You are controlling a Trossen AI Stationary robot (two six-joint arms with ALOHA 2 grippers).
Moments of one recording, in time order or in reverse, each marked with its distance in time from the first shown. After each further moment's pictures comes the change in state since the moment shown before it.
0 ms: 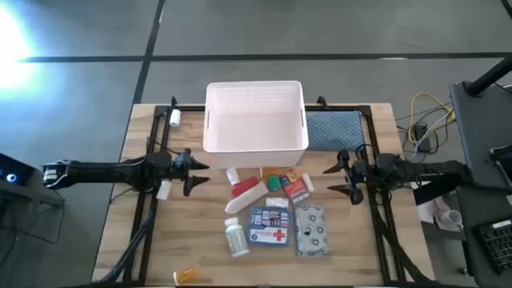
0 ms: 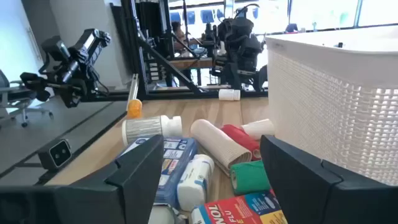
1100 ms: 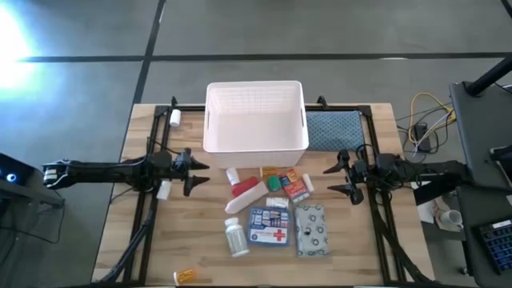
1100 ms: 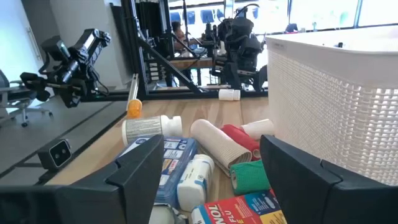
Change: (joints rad) left arm 0.000 0.000 0.000 0.000 0.000 0.000; right arm 0.000 0.000 0.000 0.000 0.000 0.000
